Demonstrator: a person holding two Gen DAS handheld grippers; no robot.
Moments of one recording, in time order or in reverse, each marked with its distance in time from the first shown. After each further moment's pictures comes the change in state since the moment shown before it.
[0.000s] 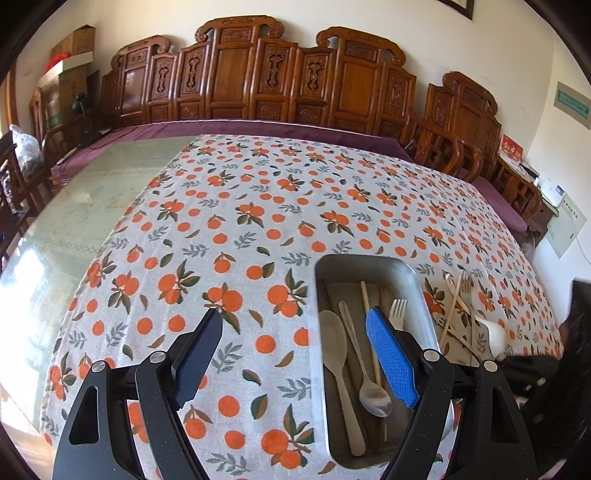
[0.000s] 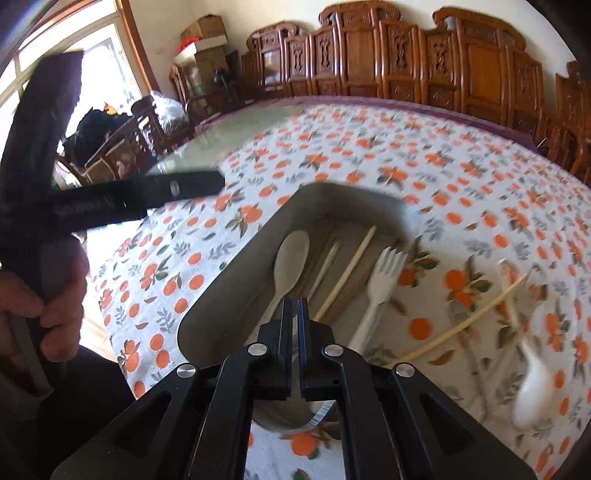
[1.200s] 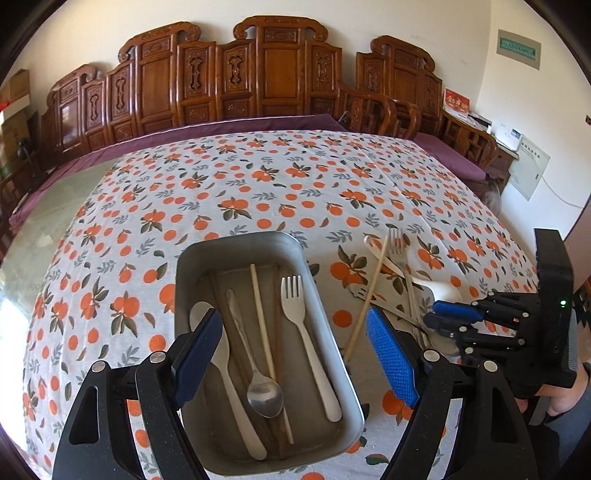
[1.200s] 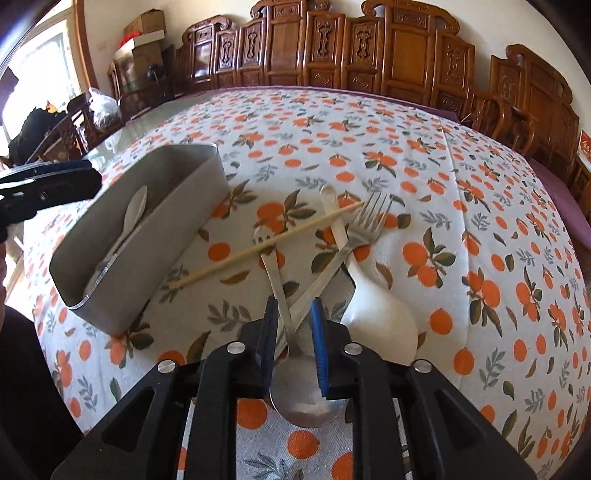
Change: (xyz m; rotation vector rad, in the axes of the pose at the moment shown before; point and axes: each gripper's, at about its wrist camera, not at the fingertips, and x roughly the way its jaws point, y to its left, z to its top) left arm 0.015 -0.105 -0.021 0.207 0.032 -0.115; right arm -0.018 -0.114 -0.065 0.050 0.087 -0.238
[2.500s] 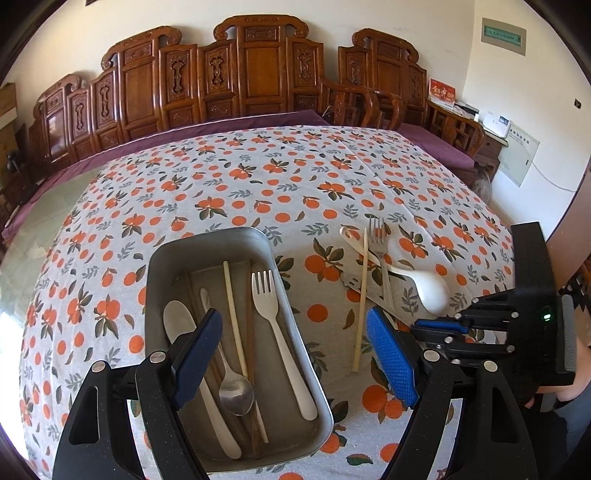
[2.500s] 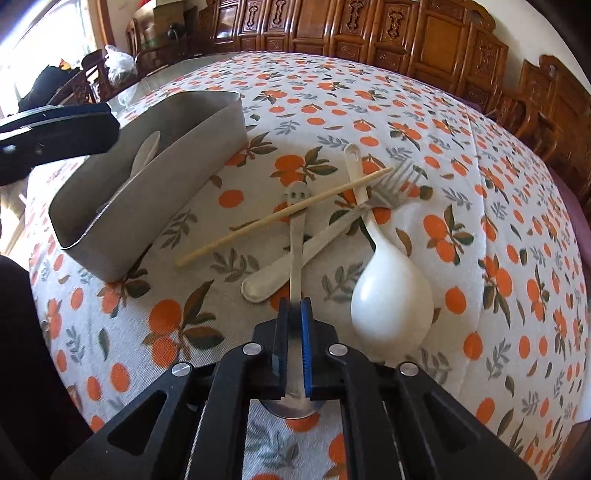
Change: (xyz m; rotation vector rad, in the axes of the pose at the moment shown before) left arm 0.005 -0.023 -0.004 0.048 0.009 -0.024; right arm 0.001 0.006 -0.011 -0.088 0.111 0.036
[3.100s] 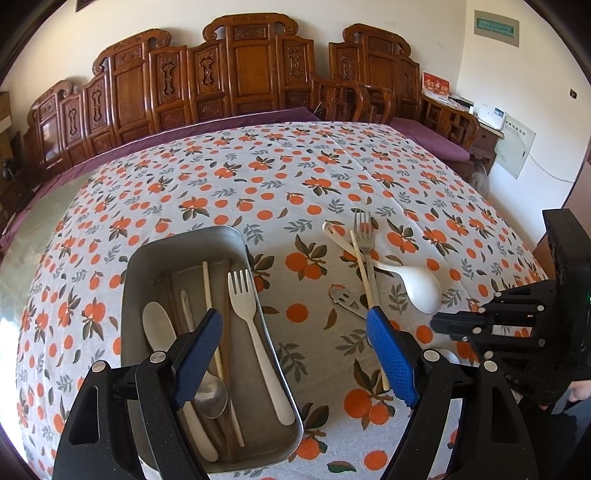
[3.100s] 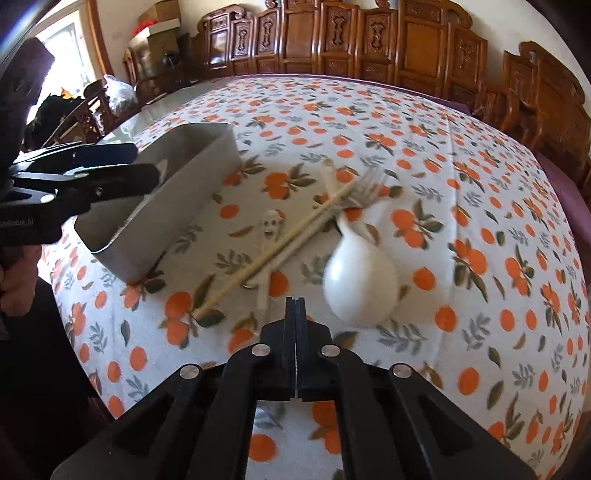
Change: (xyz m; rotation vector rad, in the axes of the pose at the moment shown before) left arm 0.009 -0.022 -0.001 0.029 0.008 -0.001; right arm -0.024 -0.011 -0.013 0.034 -0.078 0.030
